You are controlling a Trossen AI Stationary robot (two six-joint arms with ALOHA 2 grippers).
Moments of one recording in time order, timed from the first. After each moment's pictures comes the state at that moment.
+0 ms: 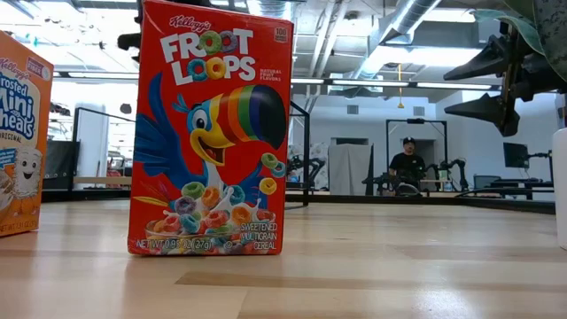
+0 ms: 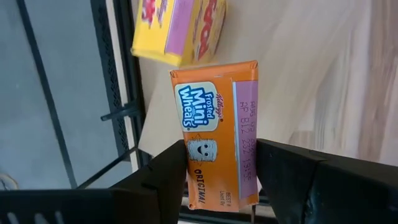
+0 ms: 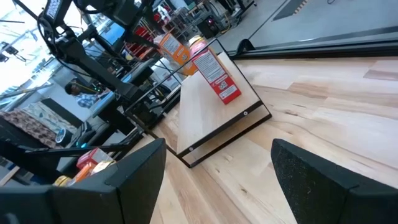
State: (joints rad) left arm 0.69 1.36 1.42 -1.26 -0.18 0.77; right arm -0.07 0.02 0.16 -0.27 0.29 0.72
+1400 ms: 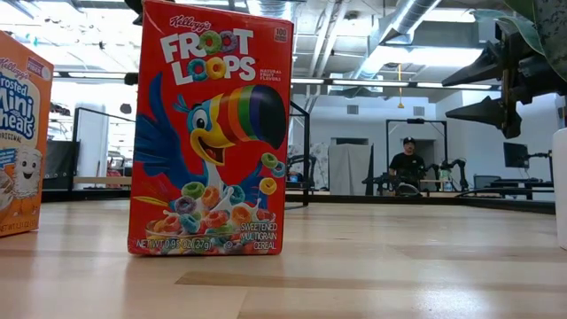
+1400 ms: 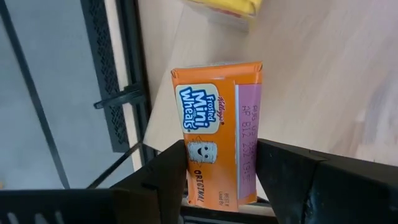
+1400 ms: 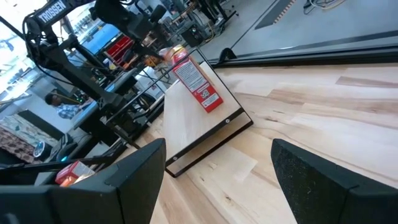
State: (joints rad) left arm 0.87 1.48 1.34 -1.12 -0.17 0.93; right arm -0.07 0.02 0.16 -0.28 0.37 0.73
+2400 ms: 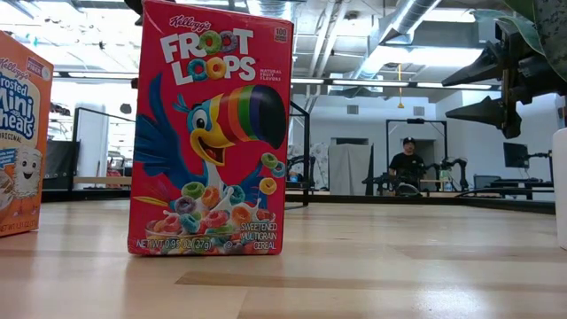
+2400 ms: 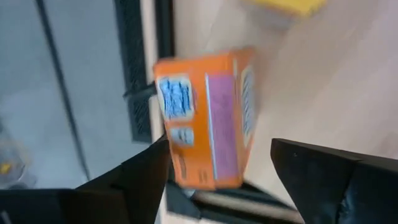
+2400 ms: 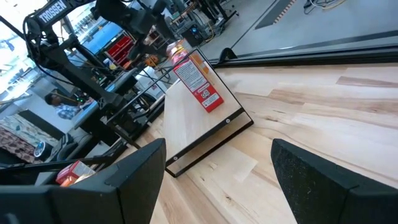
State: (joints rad) left arm 0.87 1.47 1.34 -1.05 -0.26 0.89; right arm -0.07 0.02 0.16 -0.28 0.37 0.73
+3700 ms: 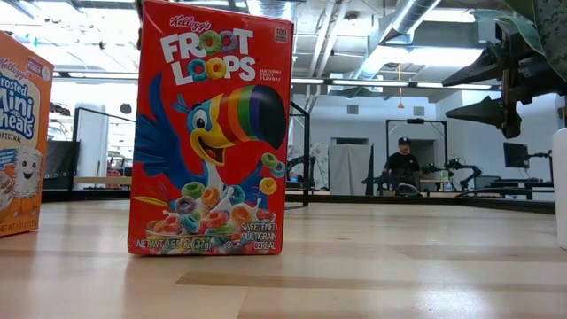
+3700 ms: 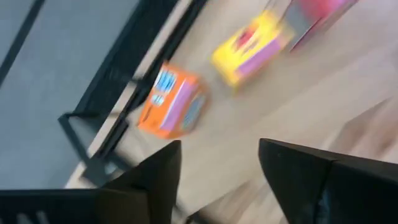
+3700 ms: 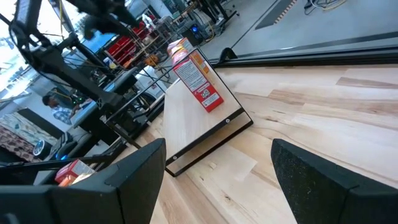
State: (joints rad) left arm 0.79 1.32 1.59 -1.31 -0.08 0.20; right arm -0.07 0.02 0.16 -0.28 0.37 0.72
